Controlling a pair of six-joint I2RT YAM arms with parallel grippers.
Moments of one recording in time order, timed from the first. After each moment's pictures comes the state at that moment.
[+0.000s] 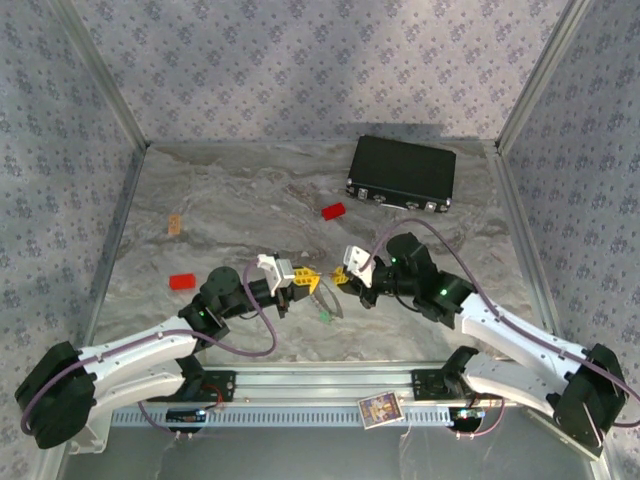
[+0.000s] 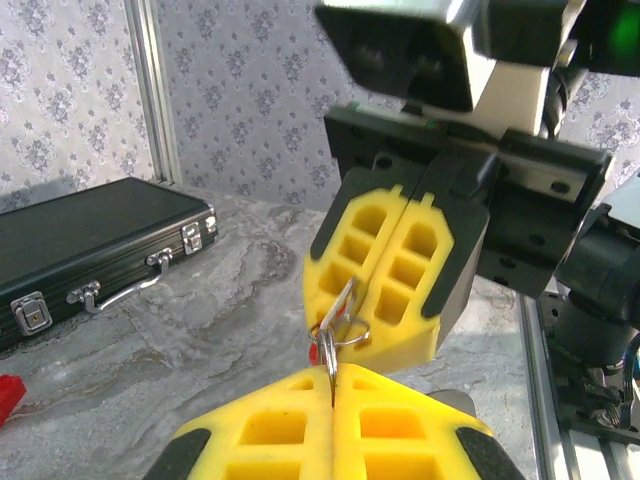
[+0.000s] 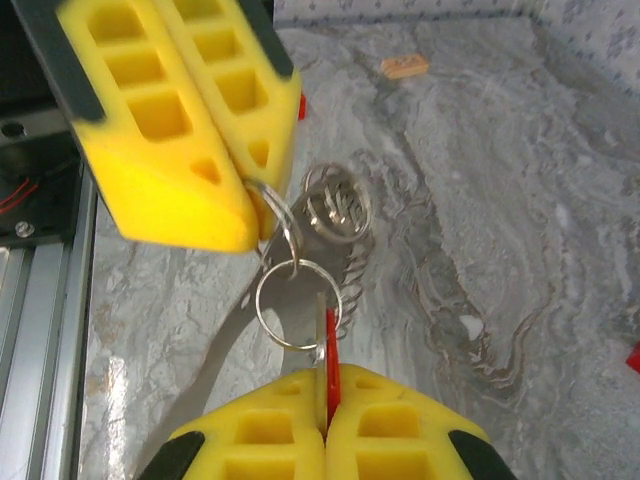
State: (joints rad) left arm -0.87 0.93 0.32 0.61 0.38 -0.05; right arm 0.78 0.98 0.66 -0.17 -0.43 -0.35
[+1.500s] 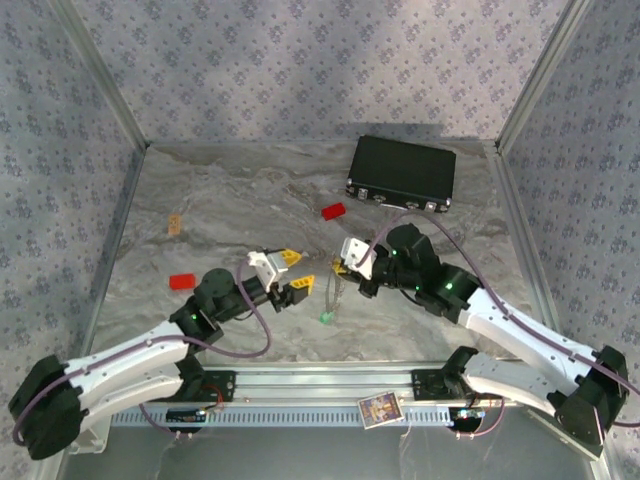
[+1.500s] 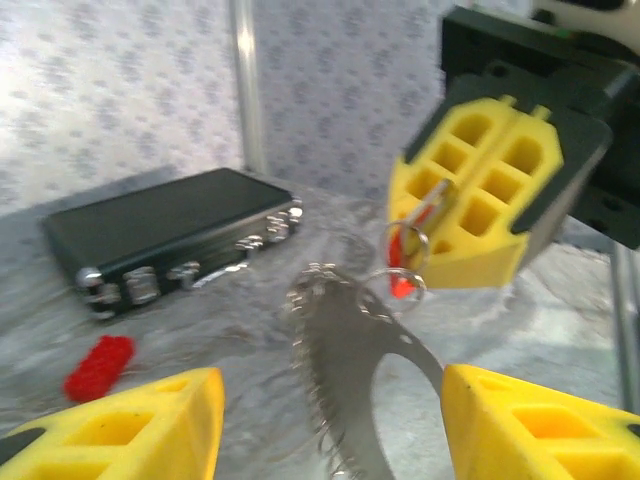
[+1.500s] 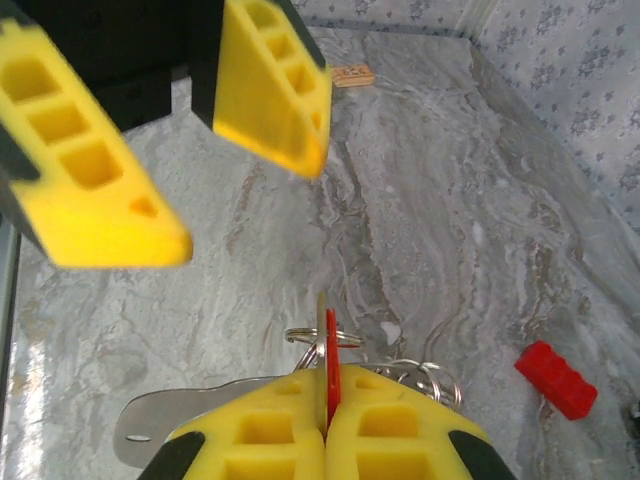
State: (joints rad) left arm -0.87 0.80 0.33 0.46 0.13 -0.02; right arm 0.80 0.98 0.81 -0.29 -0.29 -0.45
